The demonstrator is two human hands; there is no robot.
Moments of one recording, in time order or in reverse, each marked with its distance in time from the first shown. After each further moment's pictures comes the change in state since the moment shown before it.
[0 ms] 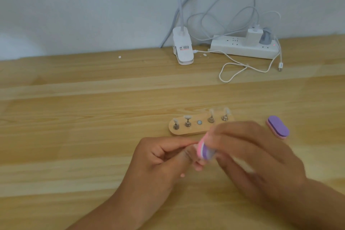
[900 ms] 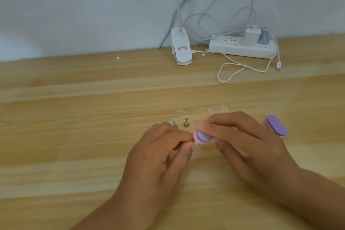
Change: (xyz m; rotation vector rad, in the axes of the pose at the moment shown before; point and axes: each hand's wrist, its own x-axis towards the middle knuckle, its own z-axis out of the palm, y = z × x) left_hand 0.004 -0.001 -0.001 0.754 0.170 0.368; right_hand 0.003 0.007 -0.001 0.038 -0.123 0.113
